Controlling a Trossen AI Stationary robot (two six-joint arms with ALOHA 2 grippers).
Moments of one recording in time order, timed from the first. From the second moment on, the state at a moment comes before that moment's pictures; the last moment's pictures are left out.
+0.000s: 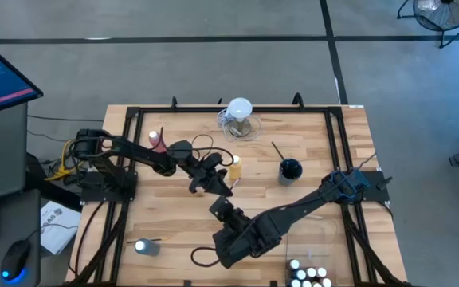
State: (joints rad) left arm 0.06 1.66 0.70 1.10 0.73 -0.96; right arm 0.53 2.25 2.27 -1.13 0.93 -0.62
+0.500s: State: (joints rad) left arm 0.07 1.66 0.69 1.09 0.75 -0.92; right arm 0.57 2.24 2.27 -1.10 1.09 -0.55
